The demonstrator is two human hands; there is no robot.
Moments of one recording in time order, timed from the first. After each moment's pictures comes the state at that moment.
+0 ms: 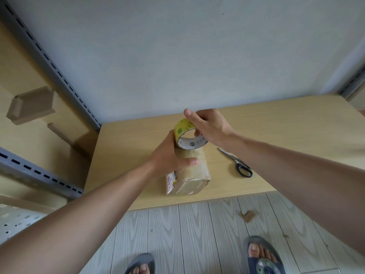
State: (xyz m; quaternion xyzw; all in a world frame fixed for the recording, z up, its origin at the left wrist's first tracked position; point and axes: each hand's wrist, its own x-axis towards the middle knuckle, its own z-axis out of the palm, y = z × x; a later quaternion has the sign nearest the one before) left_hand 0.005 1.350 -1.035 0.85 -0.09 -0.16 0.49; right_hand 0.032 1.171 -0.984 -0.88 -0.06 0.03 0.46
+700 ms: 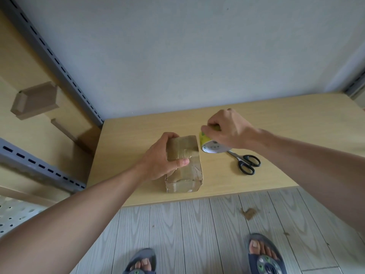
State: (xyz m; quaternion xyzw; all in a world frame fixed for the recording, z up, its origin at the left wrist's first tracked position) left_hand -0.006 1.380 -1.044 0.90 -0.13 -0.14 0.40; right_hand 0.023 1.137 -0.983 -0.94 -0.22 0.00 0.28
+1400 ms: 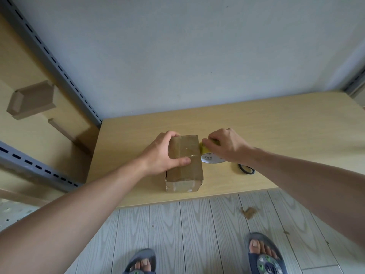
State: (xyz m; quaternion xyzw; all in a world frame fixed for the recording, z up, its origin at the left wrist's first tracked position) left_hand 0.003 1.376 -1.026 0.92 -0.12 -0.18 0.34; right_hand 0.013 1.134 -1.036 -0.94 -0.15 0.05 0.29
